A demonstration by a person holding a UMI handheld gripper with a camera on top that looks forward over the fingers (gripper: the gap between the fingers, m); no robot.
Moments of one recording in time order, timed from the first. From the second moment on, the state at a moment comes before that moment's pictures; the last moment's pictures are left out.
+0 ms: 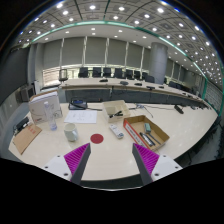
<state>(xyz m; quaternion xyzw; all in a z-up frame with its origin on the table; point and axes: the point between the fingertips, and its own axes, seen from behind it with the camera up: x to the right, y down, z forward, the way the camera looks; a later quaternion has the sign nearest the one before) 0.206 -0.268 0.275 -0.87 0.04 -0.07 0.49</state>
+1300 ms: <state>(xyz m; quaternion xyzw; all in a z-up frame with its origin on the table) -0.193 0.112 0.109 -0.82 -0.01 -0.03 0.57</state>
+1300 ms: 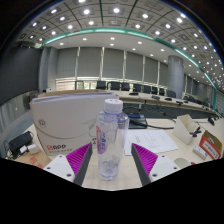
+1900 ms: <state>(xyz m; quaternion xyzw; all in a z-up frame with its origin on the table) -0.203 0.121 0.132 -0.81 0.05 0.03 0.59</state>
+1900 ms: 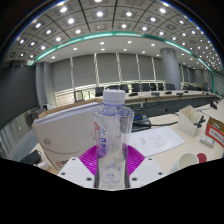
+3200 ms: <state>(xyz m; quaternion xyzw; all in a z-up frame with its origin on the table) -0.141 0.074 0.198 -0.45 0.53 0.63 0.33</state>
